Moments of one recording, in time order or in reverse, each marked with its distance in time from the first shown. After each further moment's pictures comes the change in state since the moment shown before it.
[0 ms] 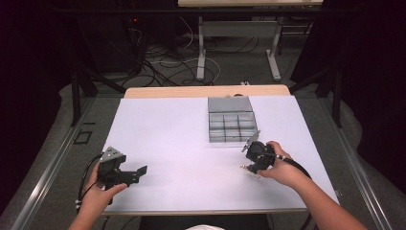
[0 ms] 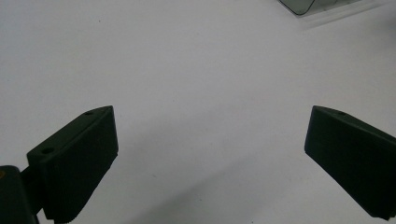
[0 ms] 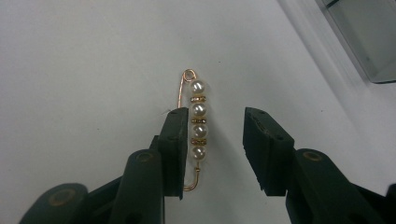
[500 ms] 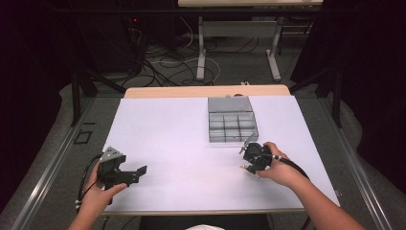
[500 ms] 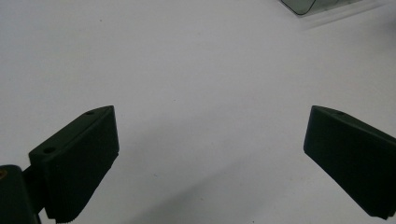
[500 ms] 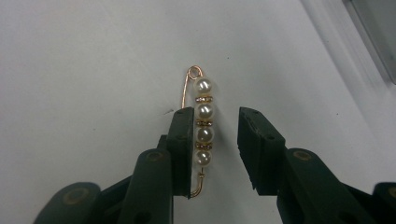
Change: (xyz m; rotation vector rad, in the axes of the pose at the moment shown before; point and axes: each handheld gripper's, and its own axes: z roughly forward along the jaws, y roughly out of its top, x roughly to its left) left arm 0.001 0.000 0.000 0.001 0.000 -0.005; right arm 0.002 0.004 0.011 0.044 0.010 -0.008
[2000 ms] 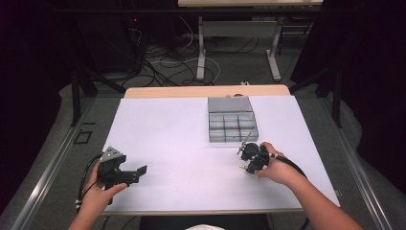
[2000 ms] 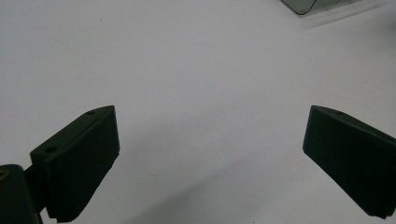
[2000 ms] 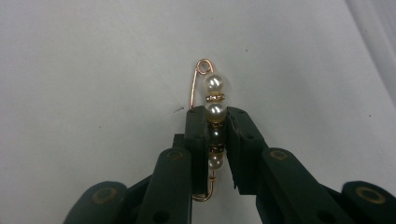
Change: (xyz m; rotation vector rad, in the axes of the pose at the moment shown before) left arm 0.000 0.000 0.001 0.001 0.001 0.003; right arm -0.003 0.006 0.008 0.088 0.020 -0.035
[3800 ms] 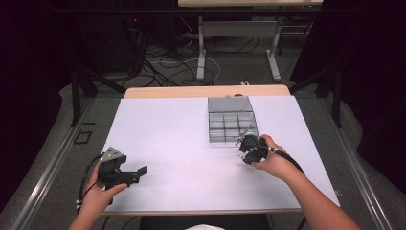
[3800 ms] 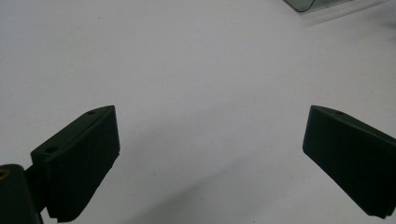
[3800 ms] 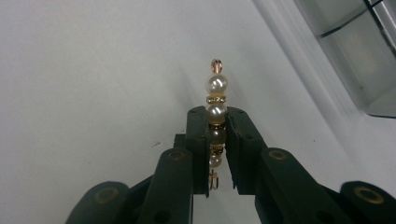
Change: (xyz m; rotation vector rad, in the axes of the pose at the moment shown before) left arm -0.001 -0.001 0.002 -0.001 0.001 -0.003; right arm -0.010 0.015 -0.019 -0.063 -0.006 0.049
